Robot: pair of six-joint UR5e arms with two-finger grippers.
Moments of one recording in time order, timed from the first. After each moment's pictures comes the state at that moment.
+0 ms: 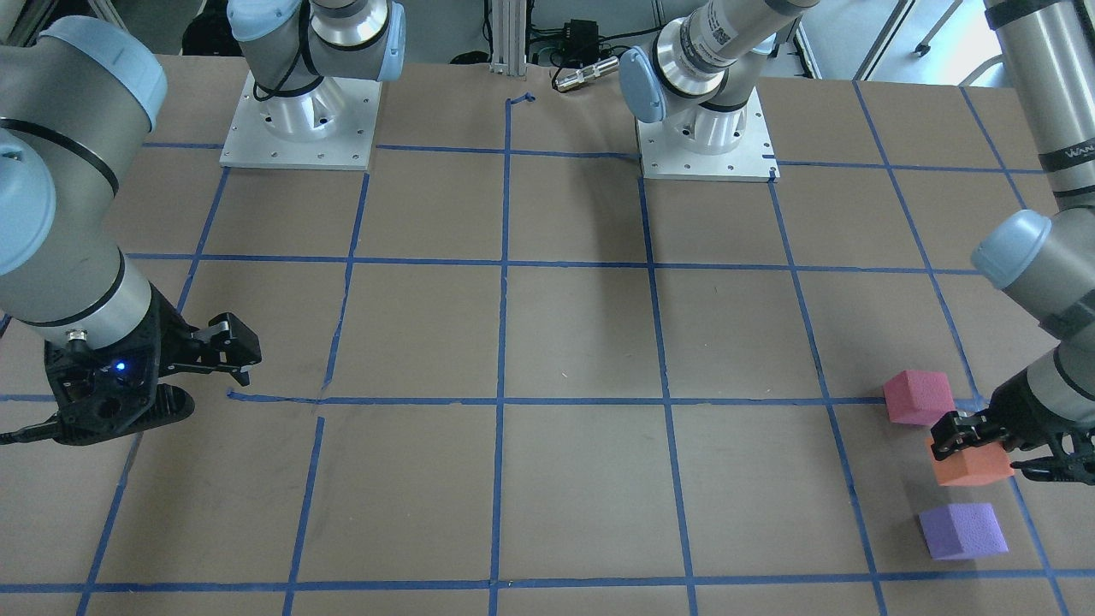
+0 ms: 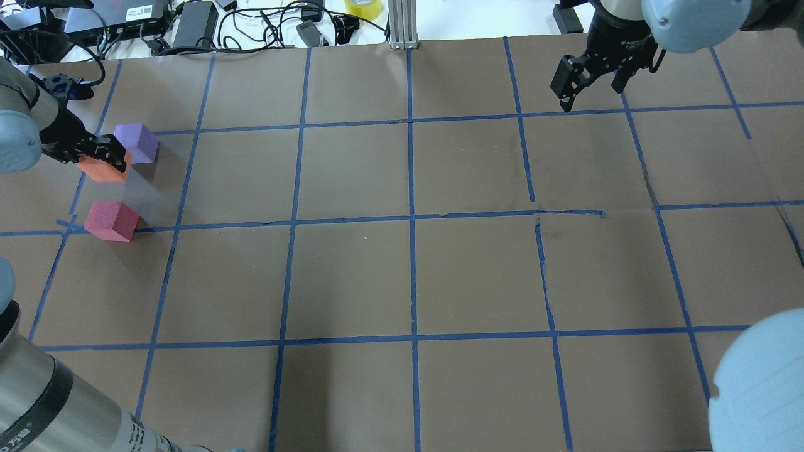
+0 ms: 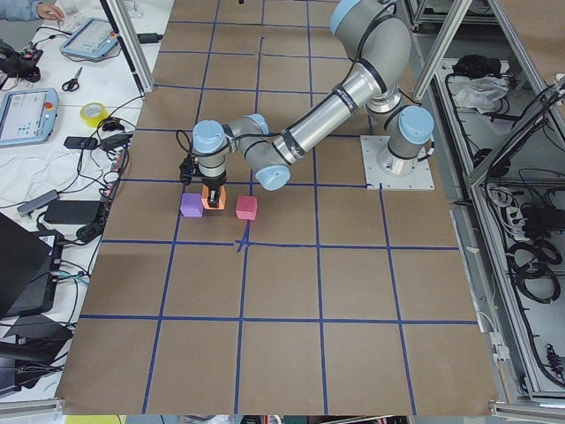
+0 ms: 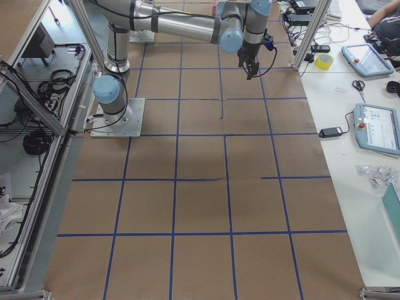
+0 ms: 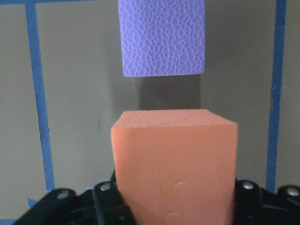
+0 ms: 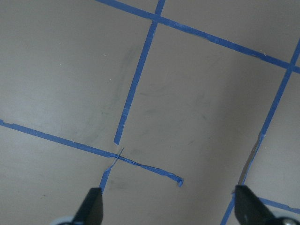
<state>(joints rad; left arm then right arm) -1.04 -2.11 -1.57 -0.96 1.53 0.55 1.50 -1.23 1.39 -1.72 -1.61 -0.40</state>
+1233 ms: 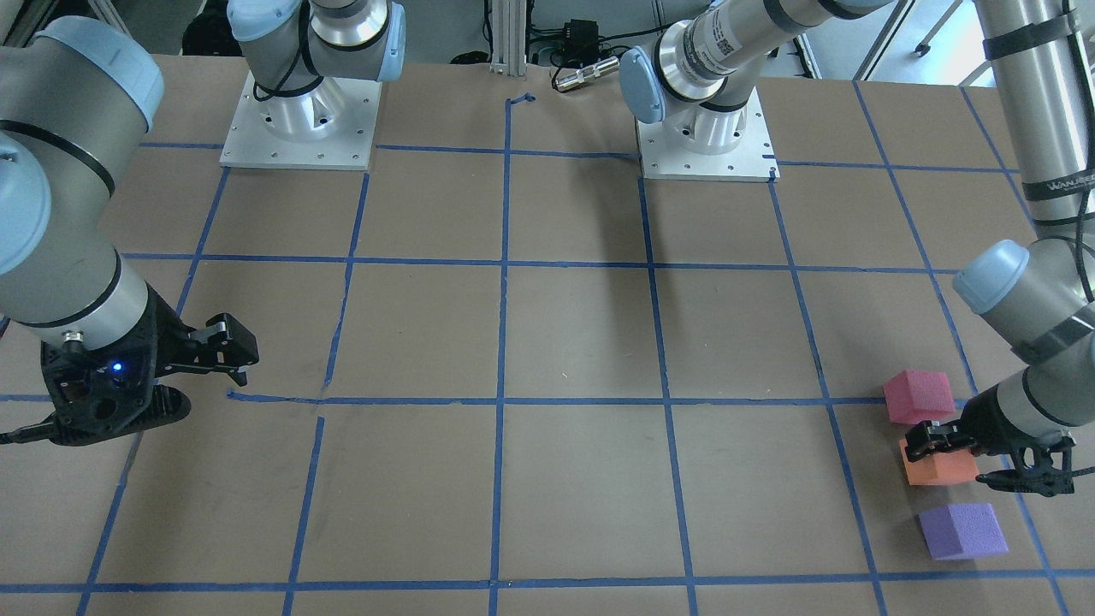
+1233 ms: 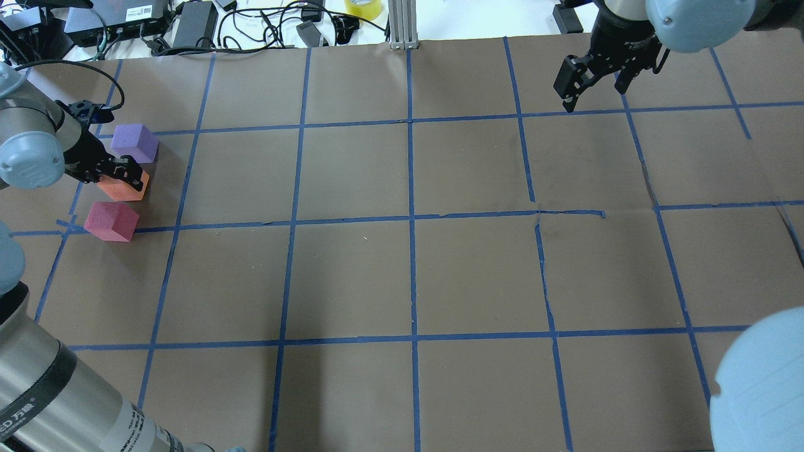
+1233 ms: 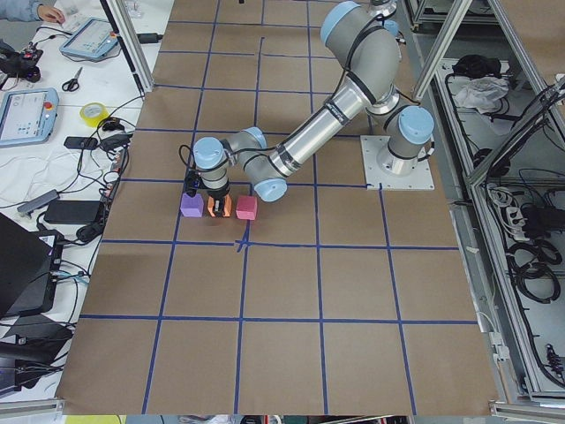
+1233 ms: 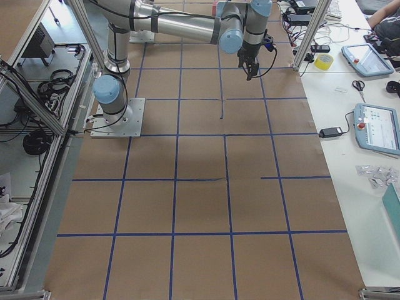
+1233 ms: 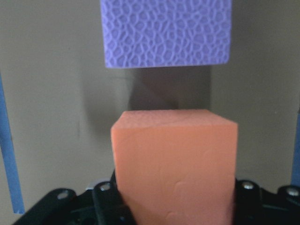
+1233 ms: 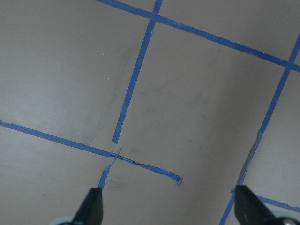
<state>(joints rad) -1.04 -2.17 -1.58 -0.96 1.55 0.55 1.49 -1.23 1.39 -1.72 -1.61 -0.40</state>
